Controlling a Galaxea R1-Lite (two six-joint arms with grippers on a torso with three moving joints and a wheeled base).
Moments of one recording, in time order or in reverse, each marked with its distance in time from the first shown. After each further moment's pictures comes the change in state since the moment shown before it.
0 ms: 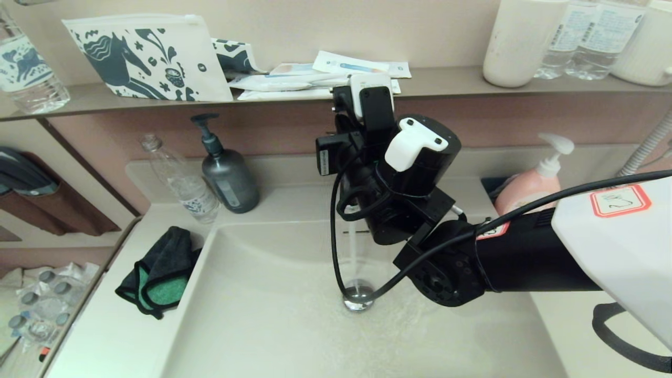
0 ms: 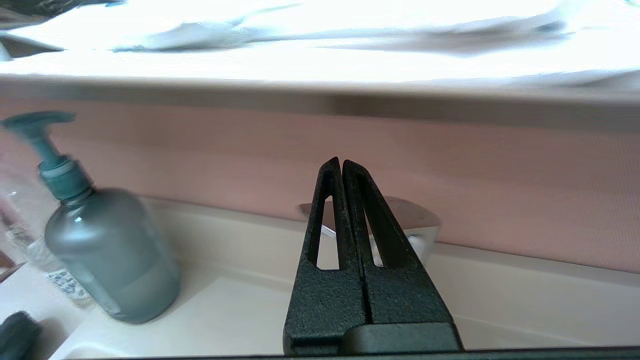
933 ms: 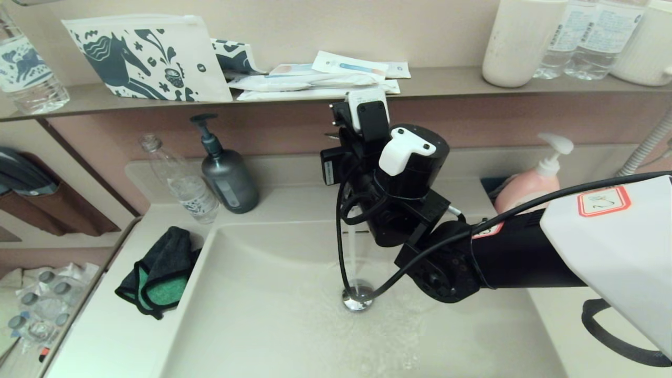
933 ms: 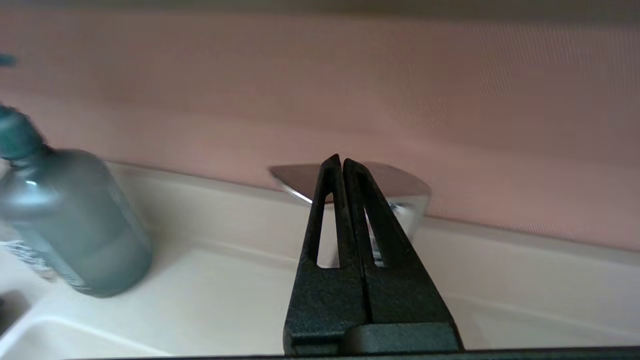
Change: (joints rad) left arm 0.000 0.000 0.000 0.000 0.000 0.000; right arm -0.021 0.024 0.000 0.070 0.003 0.003
